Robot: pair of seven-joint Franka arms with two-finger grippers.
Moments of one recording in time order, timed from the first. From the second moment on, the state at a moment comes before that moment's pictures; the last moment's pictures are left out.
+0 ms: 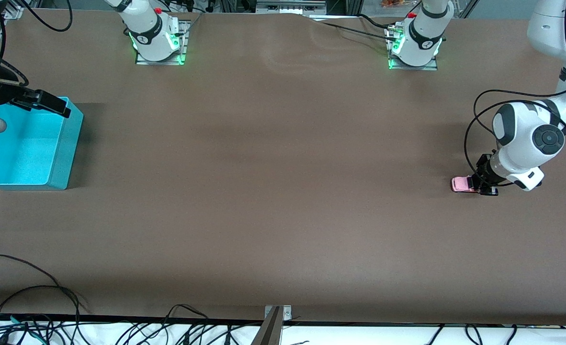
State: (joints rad) left arm 0.26 0.44 -0.03 -2.12 0.19 2.58 -1.47; right arm 0.04 0.01 -0.05 -1.62 0.04 1.51 0.17
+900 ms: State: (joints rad) left arm 0.40 0.49 -0.02 -2.06 0.26 2.62 -1.39; right arm 0.03 0.02 -0.05 -1.61 0.03 1.53 0.17
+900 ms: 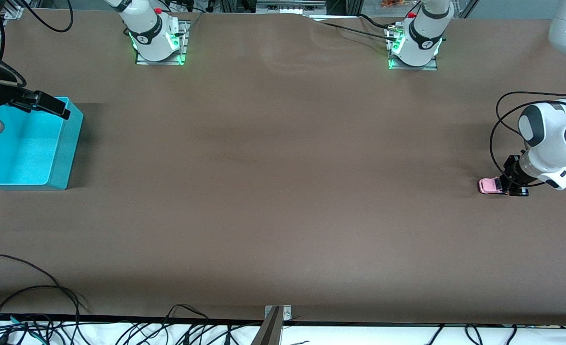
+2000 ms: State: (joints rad) left arm 0.43 0.53 0.00 -2.01 0.26 2.66 -1.31; right arm 0.03 0.04 -0.05 -1.62 0.03 1.56 0.17
